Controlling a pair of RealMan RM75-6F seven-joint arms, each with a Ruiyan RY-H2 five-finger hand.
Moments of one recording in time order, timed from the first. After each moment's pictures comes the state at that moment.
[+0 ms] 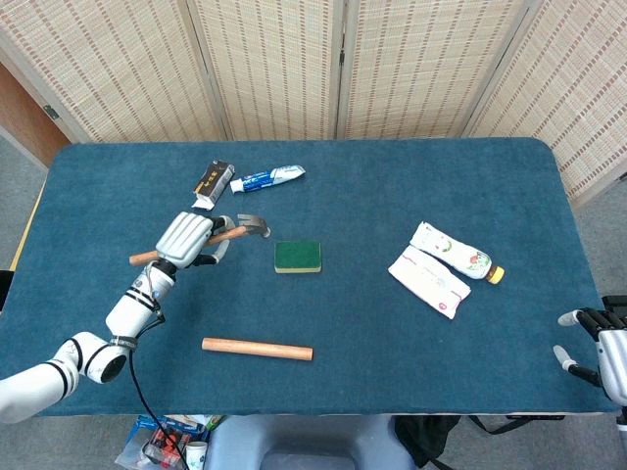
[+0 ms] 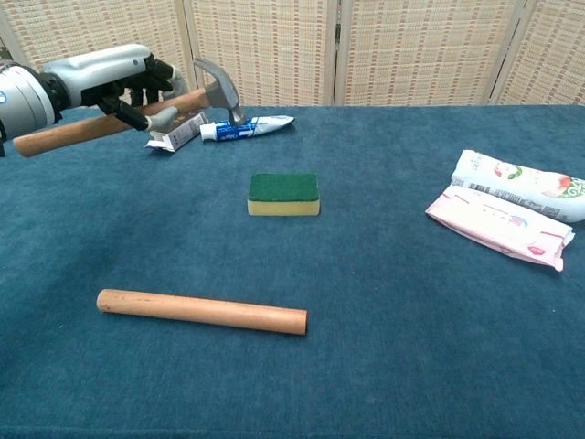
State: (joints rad) left arm -0.87 -1.50 -0.16 -1.10 1.41 0.98 -0.28; right arm -0.01 -1.07 0.05 -1.57 -1.51 1.54 0.07
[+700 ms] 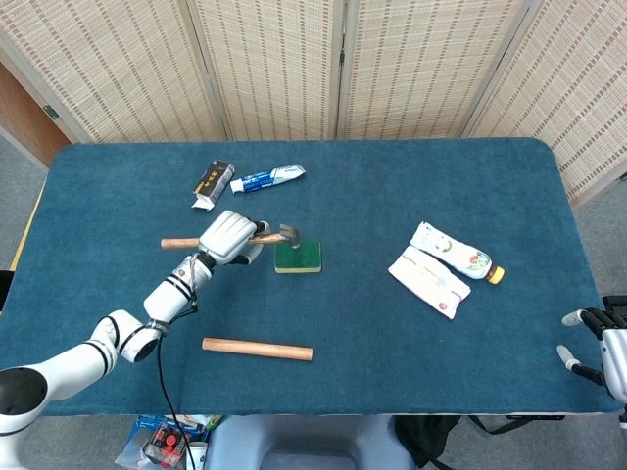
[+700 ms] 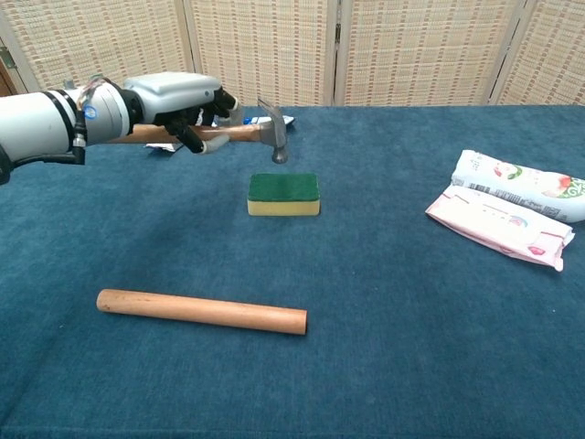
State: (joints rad) left arm -1.02 -1.64 -0.15 -0.90 1.44 0.79 -0.19; right arm -0.01 -1.07 0.06 -1.55 -1.48 1.51 0.09
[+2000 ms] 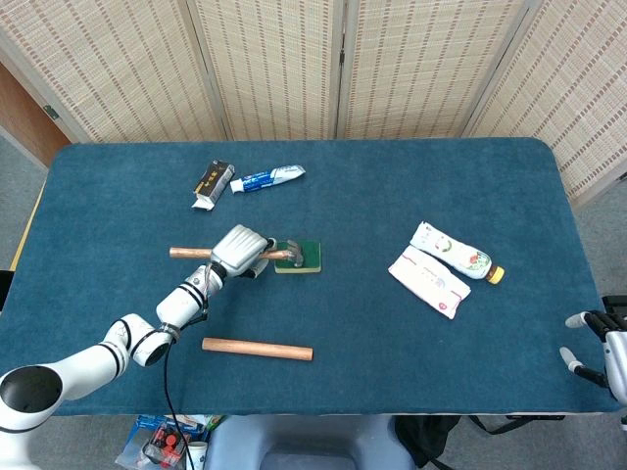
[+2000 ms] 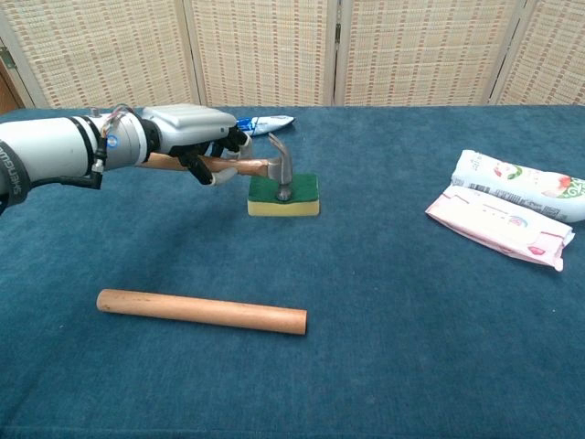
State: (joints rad) left arm -1.04 -1.67 -0.13 -0.93 1.41 0.72 -0.11; right arm -0.02 -1.08 0.06 -1.55 -1.47 1.52 0.09
